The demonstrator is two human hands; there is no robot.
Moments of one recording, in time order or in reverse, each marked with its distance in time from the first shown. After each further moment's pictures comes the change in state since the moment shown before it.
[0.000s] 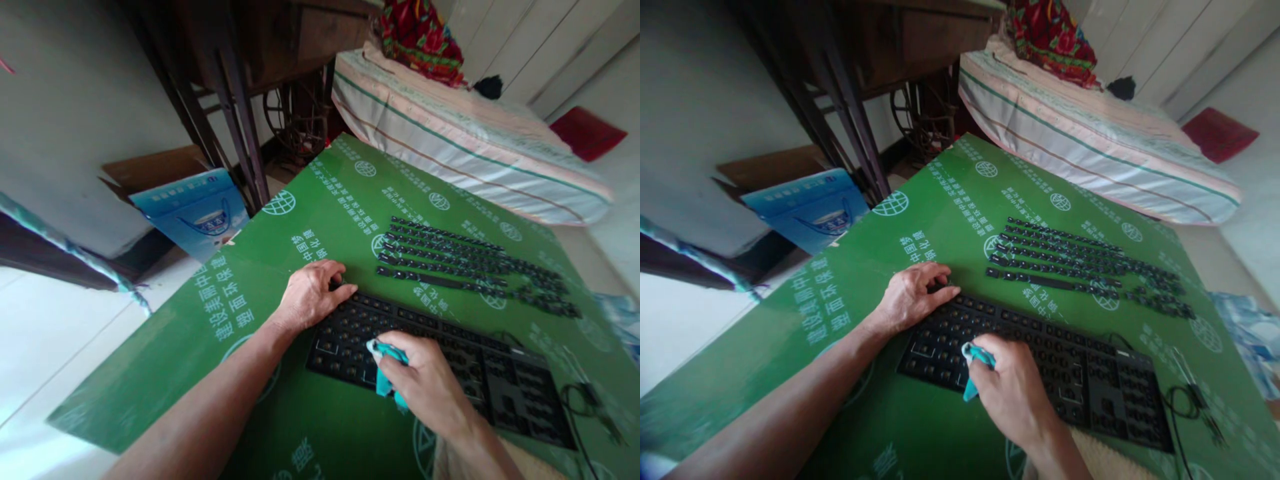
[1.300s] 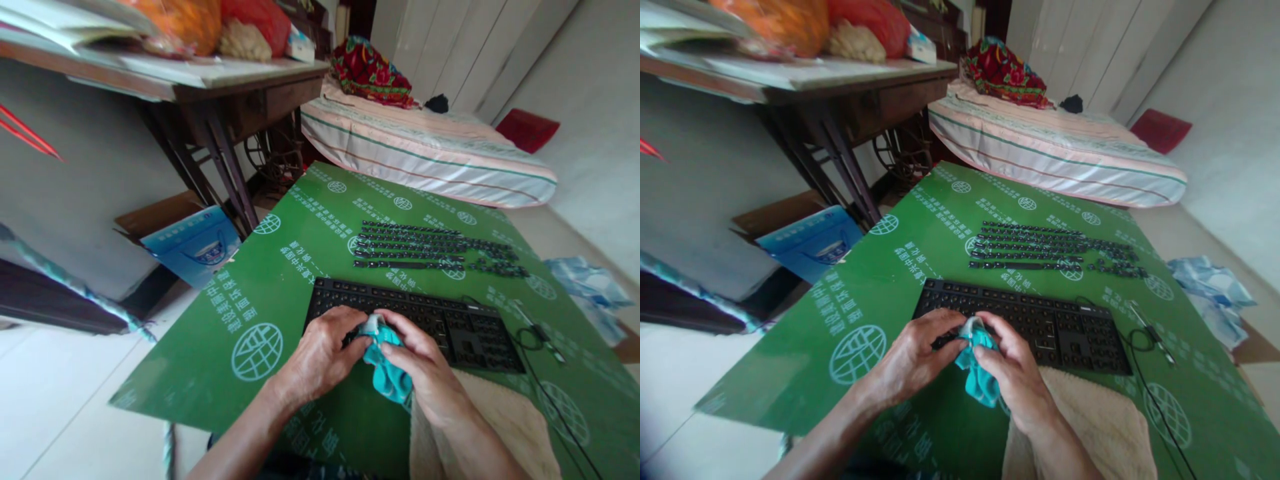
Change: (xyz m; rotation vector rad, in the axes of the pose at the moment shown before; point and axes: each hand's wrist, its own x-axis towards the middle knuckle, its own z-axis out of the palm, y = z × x) left_hand -0.078 0.092 -0.013 -0.306 -0.258 0.172; right_hand -0.056 0.018 0.008 1.040 0.117 -0.010
